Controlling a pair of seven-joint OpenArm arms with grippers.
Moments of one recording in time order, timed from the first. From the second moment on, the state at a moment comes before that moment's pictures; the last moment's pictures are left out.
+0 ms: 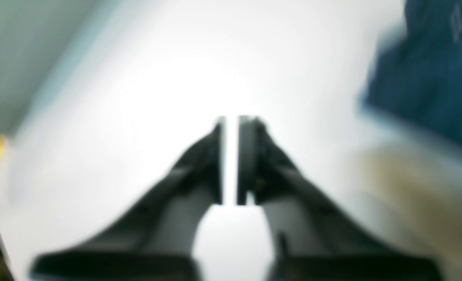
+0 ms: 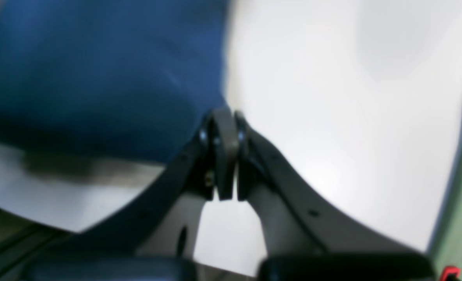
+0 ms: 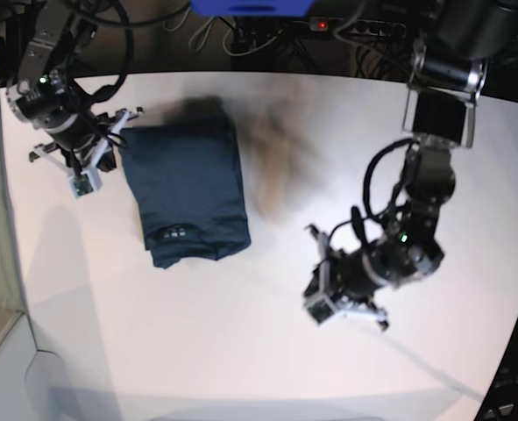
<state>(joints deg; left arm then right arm) -15.5 -14.4 12.1 89.7 -0.8 -39.8 38.8 -15.5 -2.0 22.7 117.1 5.3 39.8 -59.2</state>
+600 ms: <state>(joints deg) 13.2 -16.4 -8.7 105.1 -1.2 -40.0 38.3 -18.4 -5.2 4.8 114.0 5.2 39.8 -55.8</state>
